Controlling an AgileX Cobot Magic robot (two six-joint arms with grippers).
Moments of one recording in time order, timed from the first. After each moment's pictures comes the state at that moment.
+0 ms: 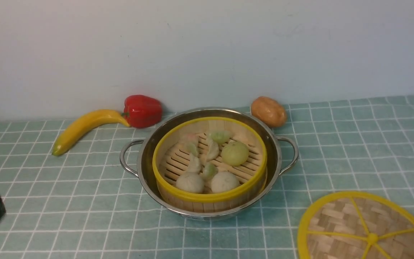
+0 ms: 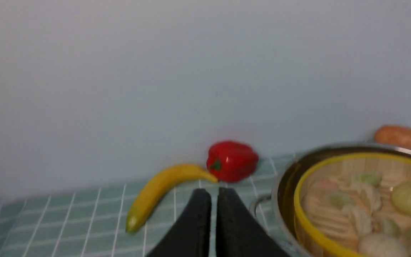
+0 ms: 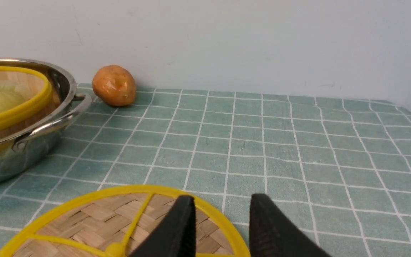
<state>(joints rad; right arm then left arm) 0.05 0.01 0.01 0.02 0.34 0.05 -0.03 0.46 -0.48 -0.10 0.36 0.19</state>
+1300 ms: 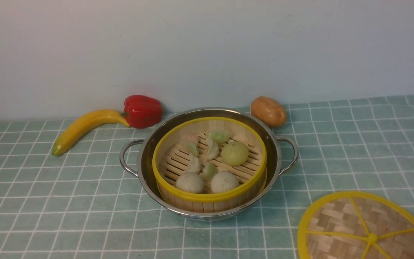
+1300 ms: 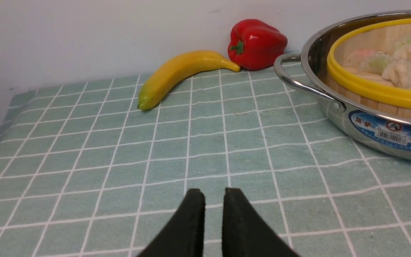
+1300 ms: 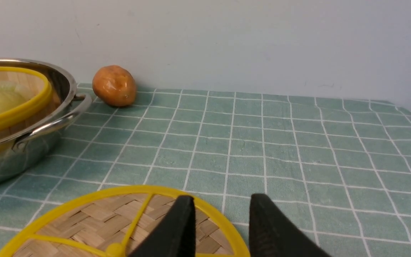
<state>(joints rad) 0.05 0.01 0.01 0.02 0.34 0.05 0.04 0.00 0.01 -0.10 0.35 0.21</state>
